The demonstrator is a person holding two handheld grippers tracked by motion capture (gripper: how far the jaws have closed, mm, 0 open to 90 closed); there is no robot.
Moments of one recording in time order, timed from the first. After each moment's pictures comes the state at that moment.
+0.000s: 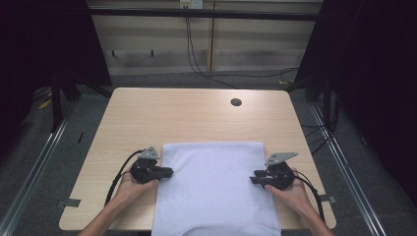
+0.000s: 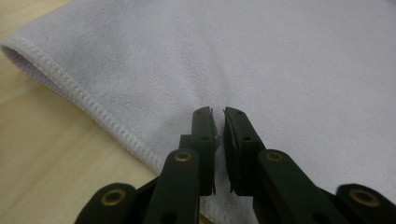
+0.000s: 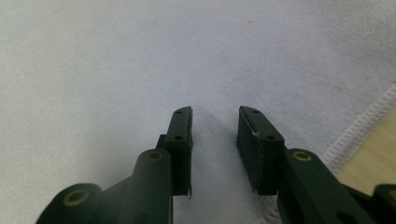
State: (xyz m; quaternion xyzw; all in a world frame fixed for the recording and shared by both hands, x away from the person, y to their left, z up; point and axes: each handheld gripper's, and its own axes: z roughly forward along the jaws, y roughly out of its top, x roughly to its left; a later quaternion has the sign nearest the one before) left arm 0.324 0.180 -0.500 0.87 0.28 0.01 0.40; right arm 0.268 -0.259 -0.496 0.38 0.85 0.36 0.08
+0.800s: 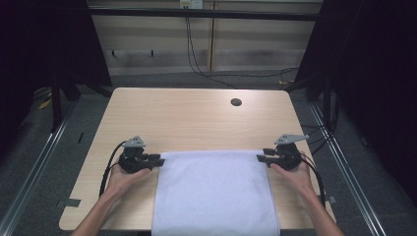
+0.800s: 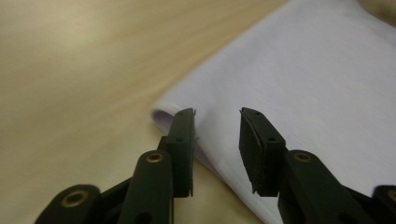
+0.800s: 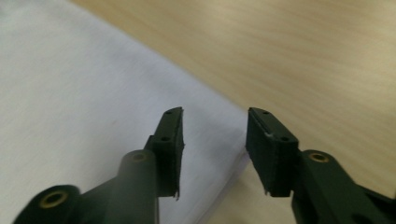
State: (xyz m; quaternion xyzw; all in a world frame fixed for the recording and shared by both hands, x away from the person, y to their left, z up) left arm 0.362 0.212 -0.484 0.83 0.35 0.04 0.43; right arm 0.319 -0.284 -0.471 0.43 0.80 0.38 0.16
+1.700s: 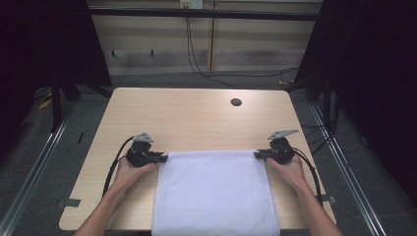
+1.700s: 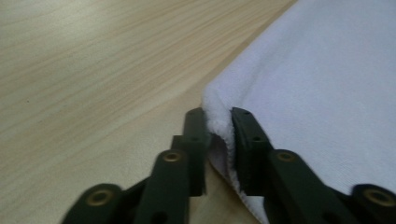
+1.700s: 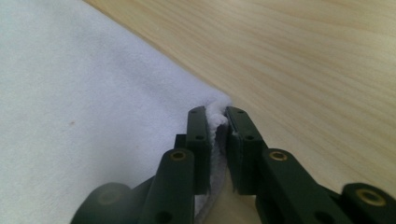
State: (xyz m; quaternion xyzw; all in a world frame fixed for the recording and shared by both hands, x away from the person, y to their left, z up) left arm 0.377 0.199 -0.500 0.85 0.33 0.01 0.41; right arm 0.348 -0.283 -0.498 0.44 0.82 0.35 0.10
